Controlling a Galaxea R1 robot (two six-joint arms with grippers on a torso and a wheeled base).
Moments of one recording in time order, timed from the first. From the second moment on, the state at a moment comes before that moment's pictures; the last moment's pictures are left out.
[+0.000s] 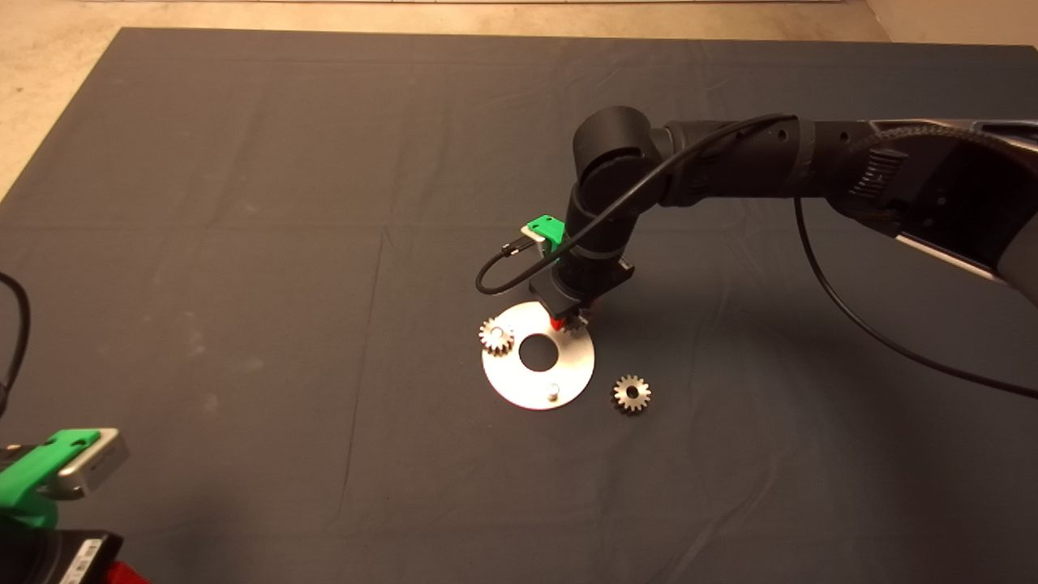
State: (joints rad) left arm -0.42 1.65 -0.34 0.05 1.53 -1.33; right arm 0.35 2.90 -1.38 -0.24 -1.53 0.99
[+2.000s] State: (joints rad) left arm -0.42 1.62 -0.34 0.05 1.52 -1.25; right arm 0.38 2.53 -0.73 -0.20 -1.53 0.91
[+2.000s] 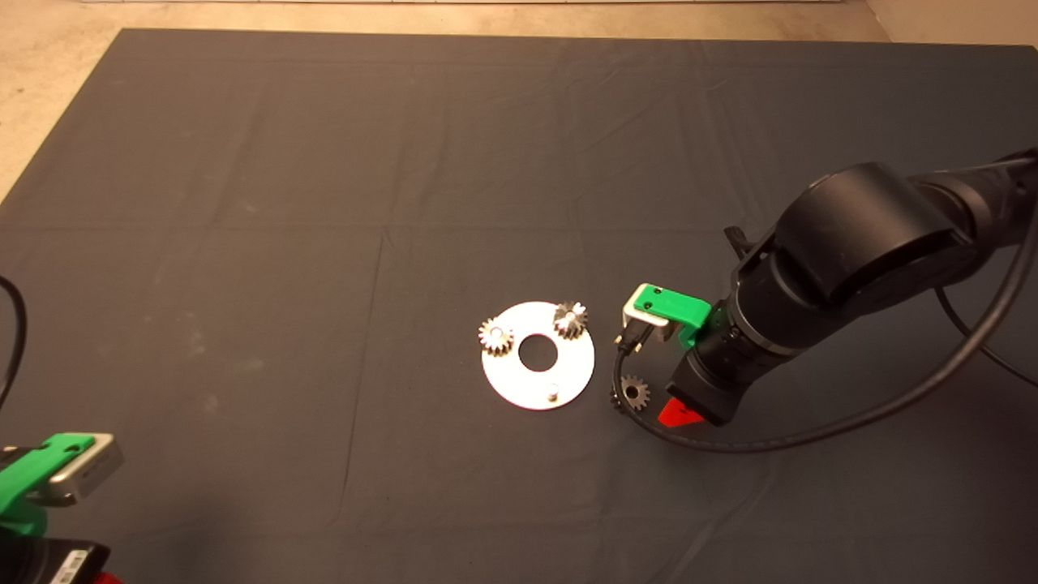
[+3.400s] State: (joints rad) left arm -0.42 1.62 -0.34 0.01 1.53 -1.24; right arm 0.30 2.53 -0.78 -0.21 -1.53 0.54
